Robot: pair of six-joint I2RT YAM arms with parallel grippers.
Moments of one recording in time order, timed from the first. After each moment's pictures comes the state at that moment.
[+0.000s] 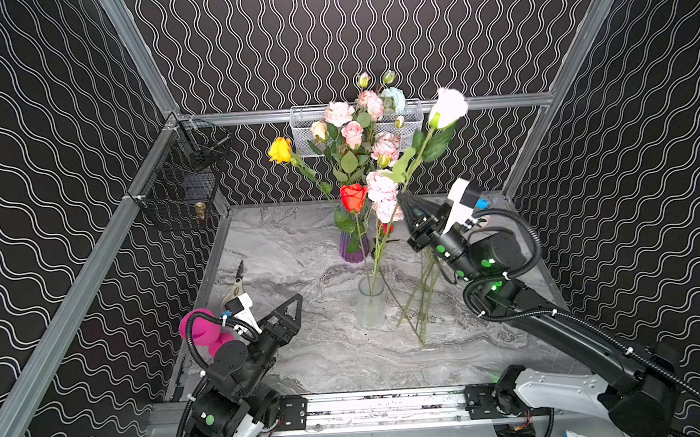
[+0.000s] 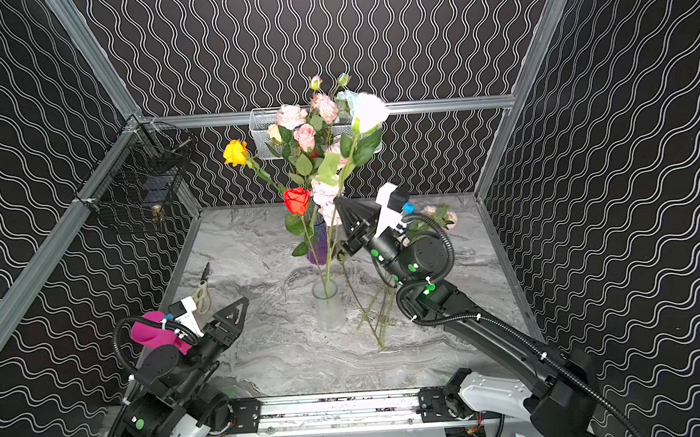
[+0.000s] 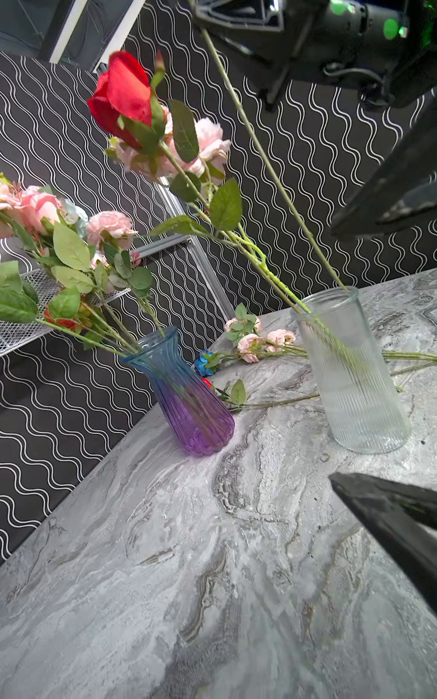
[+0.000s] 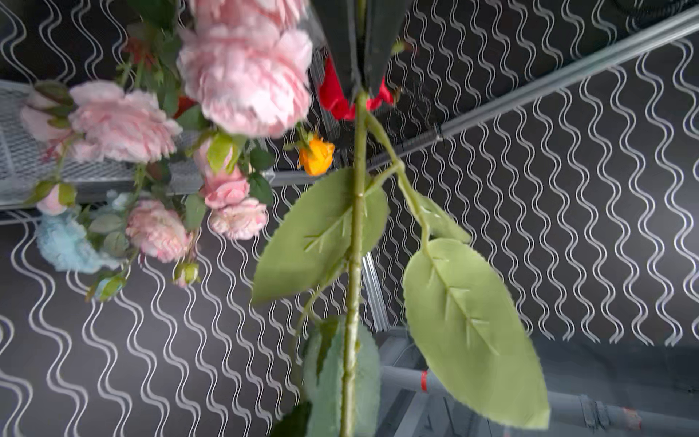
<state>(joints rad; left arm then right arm) -0.52 0.03 0.40 -0.45 -0.10 -0.99 0.78 1.15 0.95 0.65 -0.08 0.31</state>
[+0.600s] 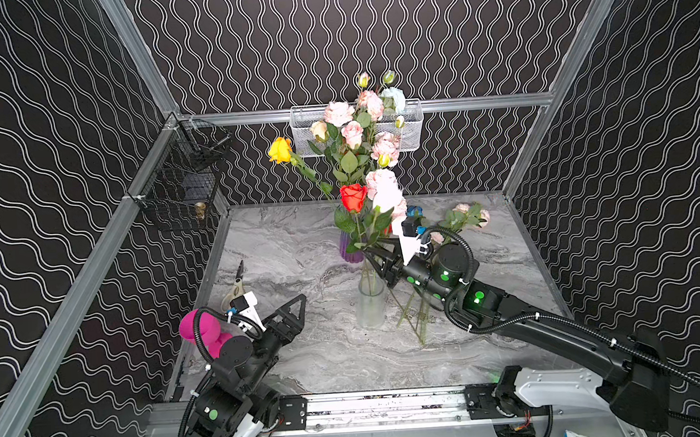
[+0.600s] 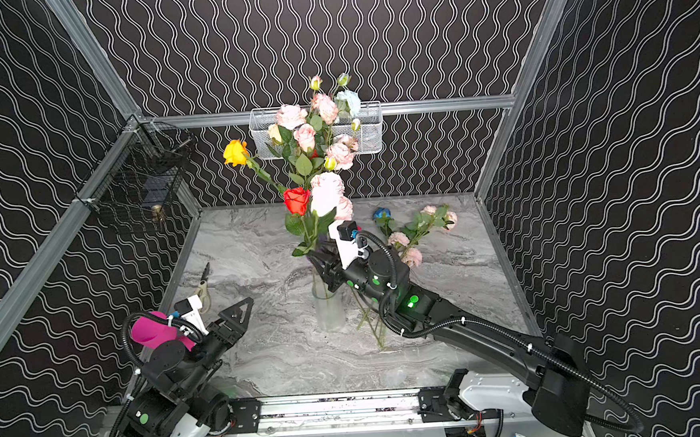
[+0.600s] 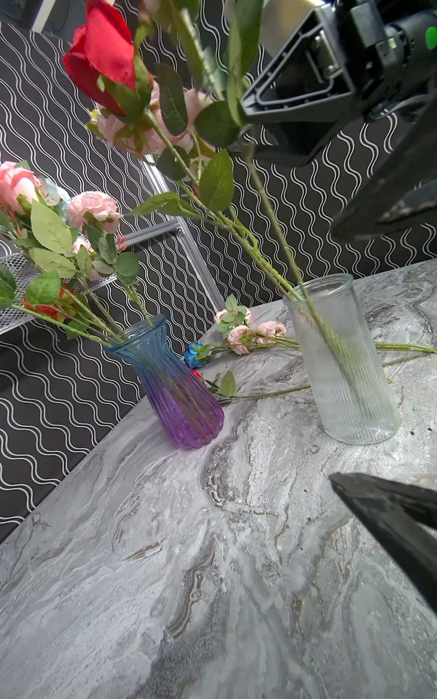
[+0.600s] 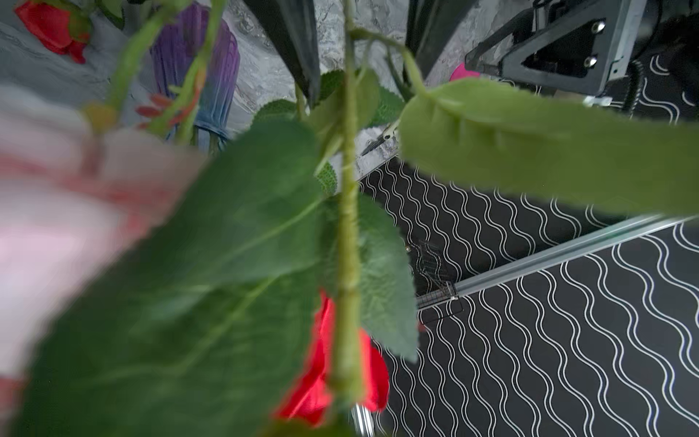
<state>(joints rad) -0.52 0.08 0.40 -0.45 -0.08 -0.98 0.93 1.18 0.93 0.28 0.00 0.22</state>
